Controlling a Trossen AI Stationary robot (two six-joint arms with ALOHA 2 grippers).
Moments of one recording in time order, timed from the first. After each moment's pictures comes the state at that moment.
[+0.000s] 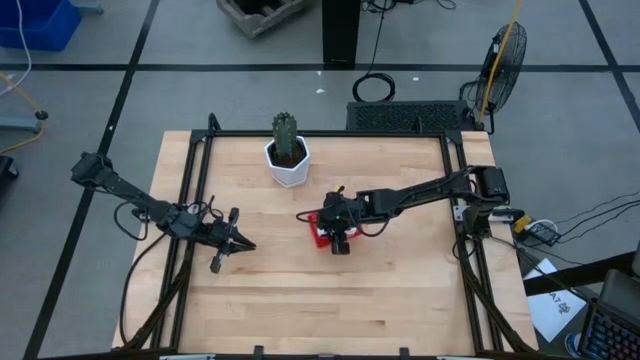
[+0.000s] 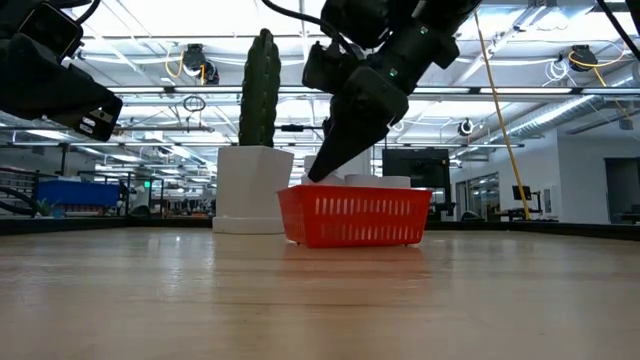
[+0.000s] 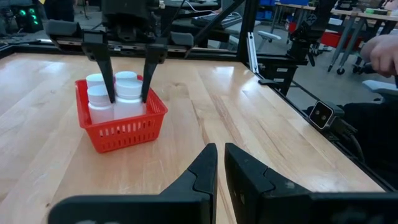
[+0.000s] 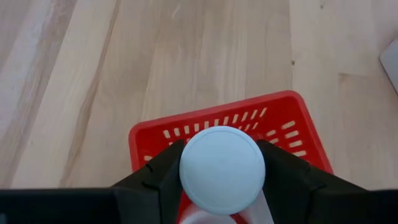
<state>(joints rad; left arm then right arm) -0.49 0.52 0.01 0.34 -0.23 -0.17 0.03 1.84 1.19 -0.23 -0.03 -0.06</state>
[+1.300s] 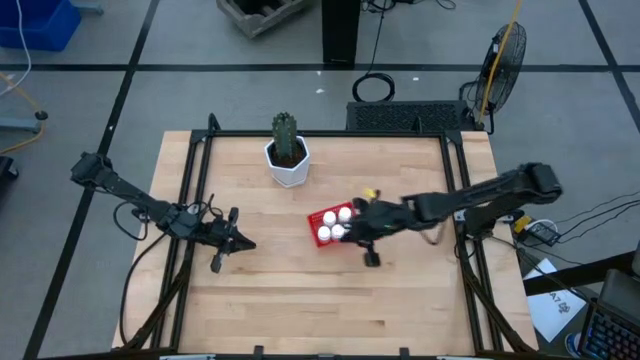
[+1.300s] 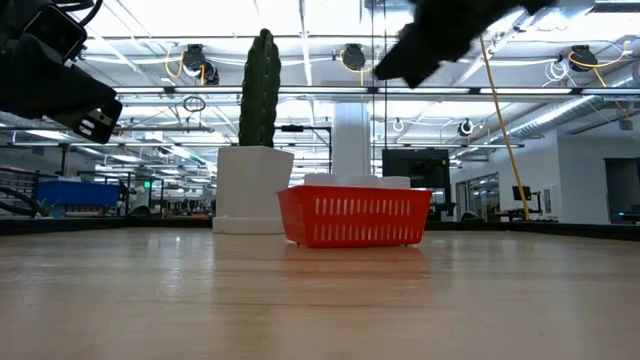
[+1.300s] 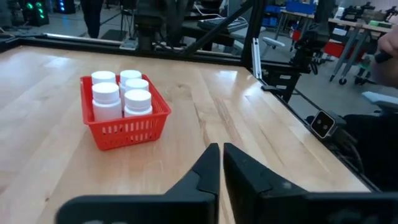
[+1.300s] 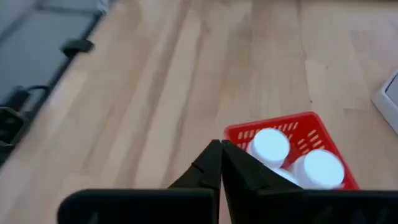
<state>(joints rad) -0.49 0.52 0.01 0.35 -0.25 -0.22 0.17 1.42 0.93 -0.14 -0.02 0.04</state>
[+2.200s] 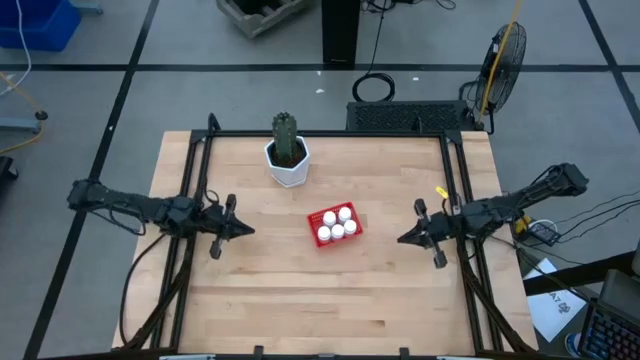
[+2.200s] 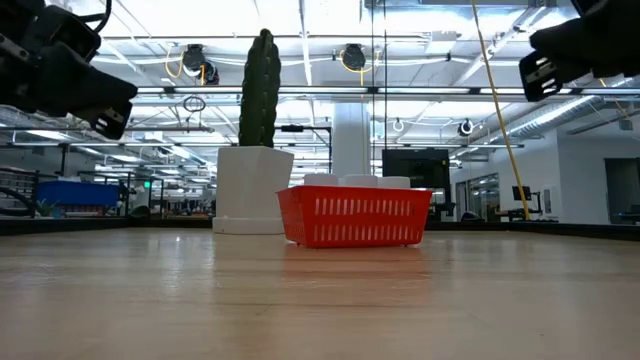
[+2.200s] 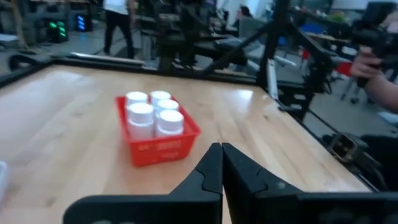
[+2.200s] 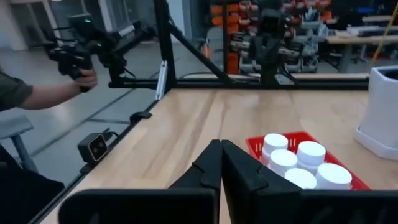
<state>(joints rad) -0.21 0.25 0.01 0.14 -0.03 -0.16 0.39 0.43 0.16 0.19 0.14 0.11</state>
